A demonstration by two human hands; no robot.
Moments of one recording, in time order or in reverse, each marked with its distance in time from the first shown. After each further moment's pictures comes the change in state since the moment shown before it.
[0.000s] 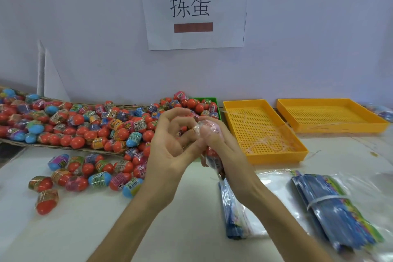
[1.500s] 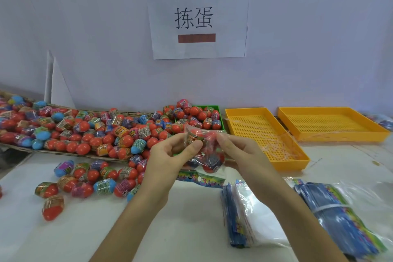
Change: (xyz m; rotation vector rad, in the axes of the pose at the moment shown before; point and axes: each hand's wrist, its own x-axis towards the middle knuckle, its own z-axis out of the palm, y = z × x) left_hand 0.005 -0.003 -0.018 0.202 0.114 -0.331; right_hand 0.010 0.000 -0.033 -0.093 0.010 0.092
